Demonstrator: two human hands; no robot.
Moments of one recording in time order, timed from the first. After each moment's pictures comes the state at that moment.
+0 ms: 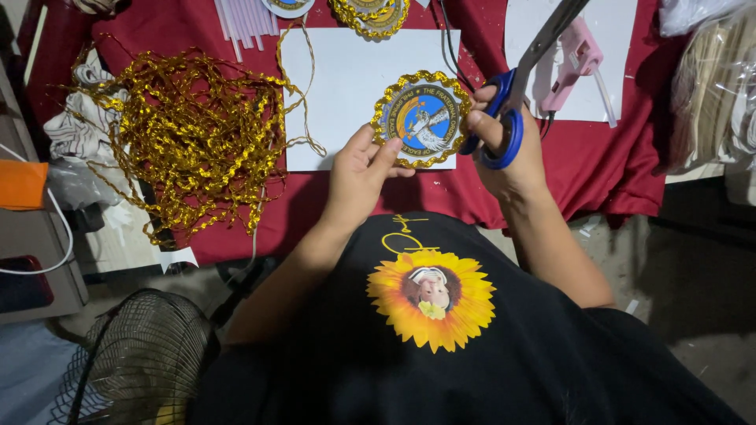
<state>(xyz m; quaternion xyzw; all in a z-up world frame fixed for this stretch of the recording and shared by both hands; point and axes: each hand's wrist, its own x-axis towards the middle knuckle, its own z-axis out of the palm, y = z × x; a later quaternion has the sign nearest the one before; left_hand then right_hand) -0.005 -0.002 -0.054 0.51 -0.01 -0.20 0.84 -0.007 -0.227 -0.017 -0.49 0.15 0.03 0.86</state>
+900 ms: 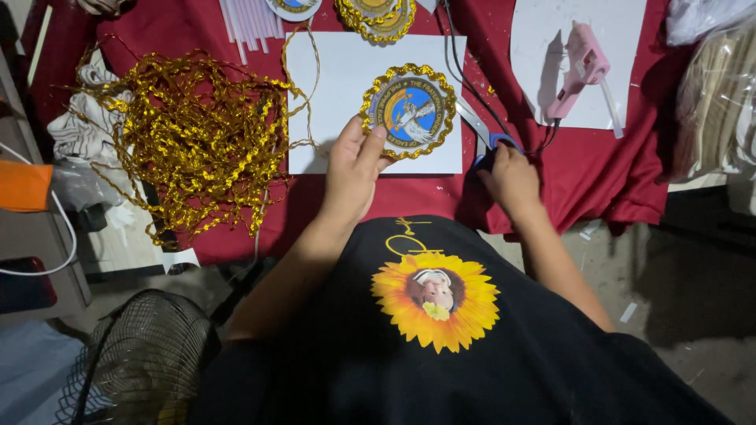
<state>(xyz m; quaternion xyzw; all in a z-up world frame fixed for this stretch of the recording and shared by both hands) 0.012 0.000 -0.066 0.41 0.06 -0.18 0.89 -0.050 -0.307 -0.163 -0.99 0.02 0.05 0.13</state>
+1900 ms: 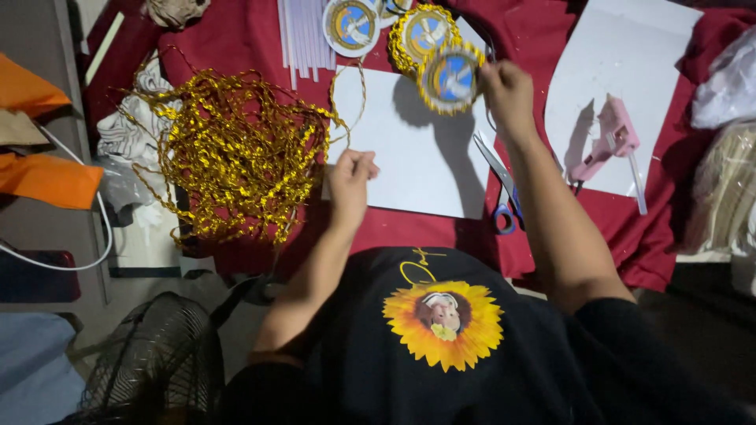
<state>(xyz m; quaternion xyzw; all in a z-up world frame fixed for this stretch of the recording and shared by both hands) 0.036 0.049 -0.191 0.67 0.15 -0.02 0.73 0.181 -0.242 -0.175 -0.77 0.10 0.04 0.63</state>
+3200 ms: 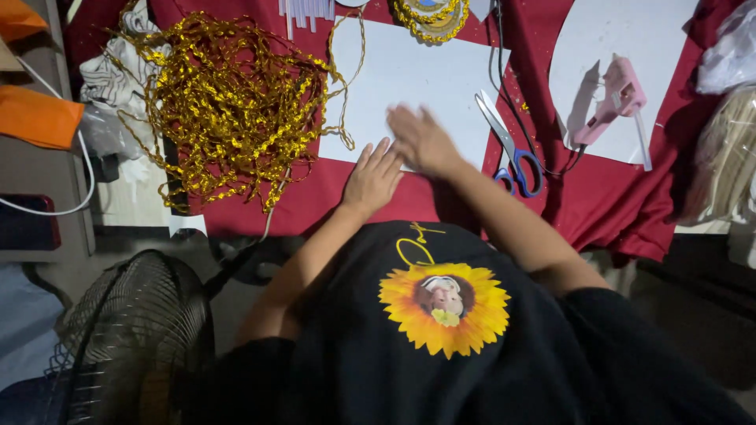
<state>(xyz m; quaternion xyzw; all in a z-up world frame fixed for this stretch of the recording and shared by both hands) -0.038 0.037 -0.258 0.94 -0.27 0.03 0.19 0.048 -0.154 -0.210 -0.90 -0.35 0.07 0.24</state>
